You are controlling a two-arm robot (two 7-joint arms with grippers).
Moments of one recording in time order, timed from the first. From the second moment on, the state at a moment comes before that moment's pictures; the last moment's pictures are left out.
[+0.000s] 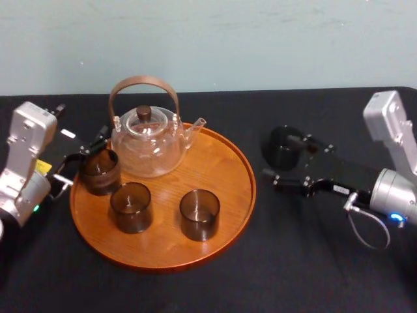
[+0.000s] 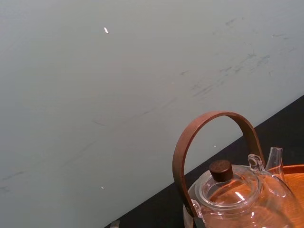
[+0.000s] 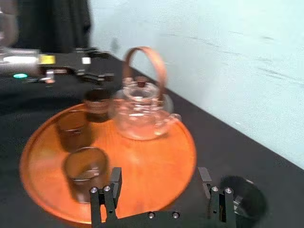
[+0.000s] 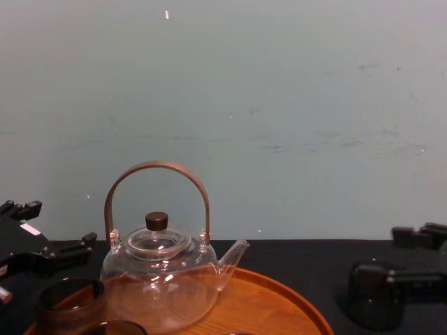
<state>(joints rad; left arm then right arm) -0.20 0.60 0.45 -1.41 -0.25 -0.12 0.03 0.14 0.71 -0.42 -1.67 0.50 0.09 0.51</state>
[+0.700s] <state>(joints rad) -0.20 0.60 0.45 -1.41 -0.25 -0.12 0.03 0.12 0.62 -0.32 -1.59 0.44 0.18 0.31</state>
